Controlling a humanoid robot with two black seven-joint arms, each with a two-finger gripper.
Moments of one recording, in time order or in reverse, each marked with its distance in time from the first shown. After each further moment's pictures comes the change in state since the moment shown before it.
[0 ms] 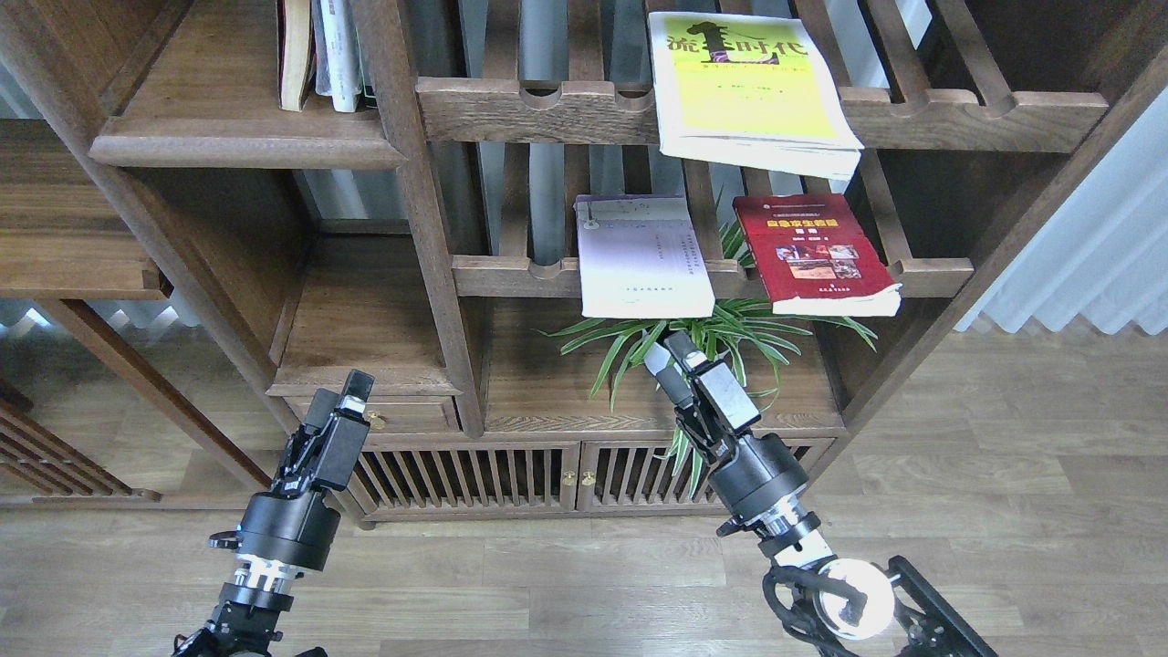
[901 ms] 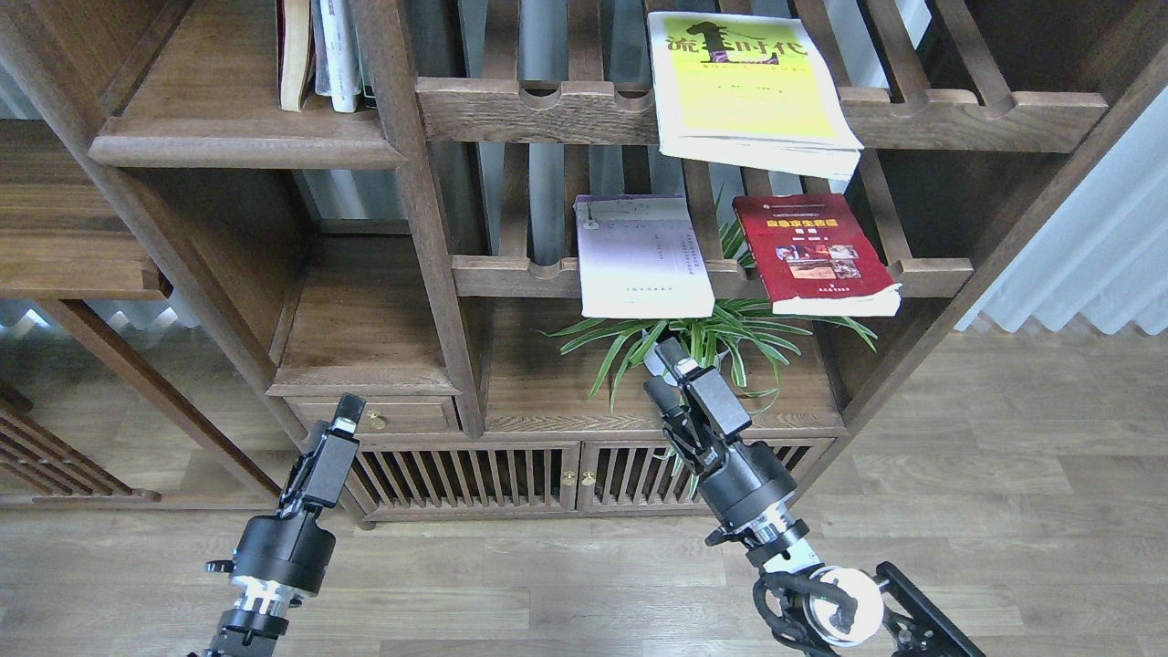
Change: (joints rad) left arm 0.088 0.000 -0.014 -0.062 -0.067 0.000 0.074; right arm 0.007 0.000 -0.062 -0.029 0.036 0.000 -0.001
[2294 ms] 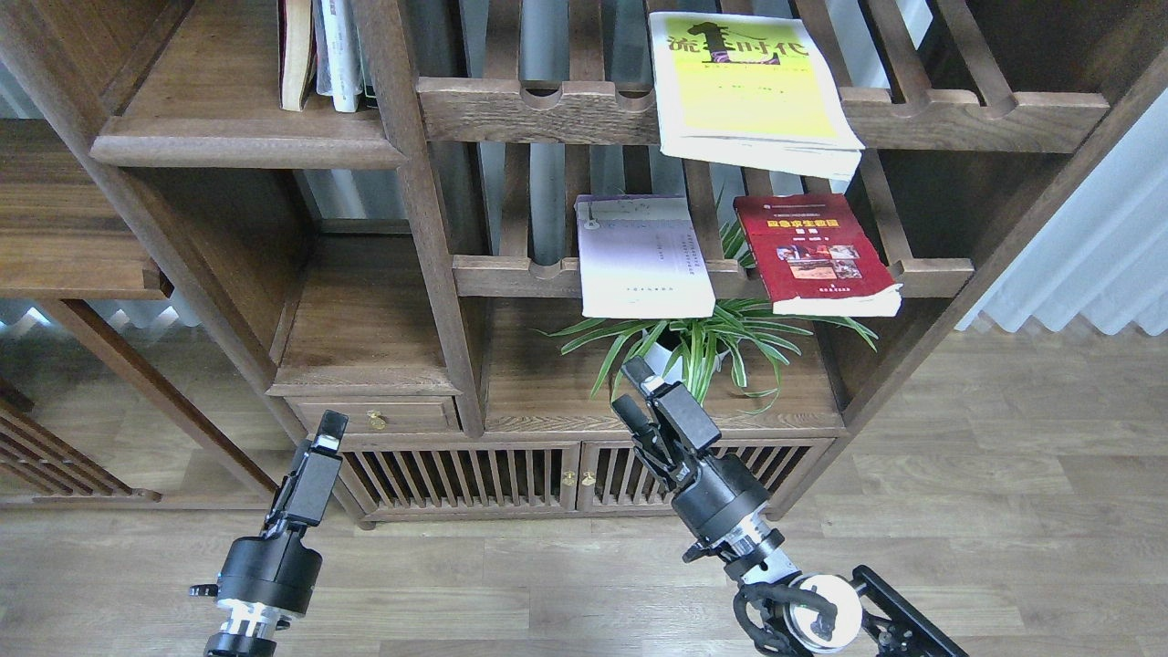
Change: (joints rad) left arm 0.030 0.000 -0.024 -0.007 -0.006 0.000 0.001; right arm 0.021 0.000 -0.087 -0.026 0.041 0.000 -0.006
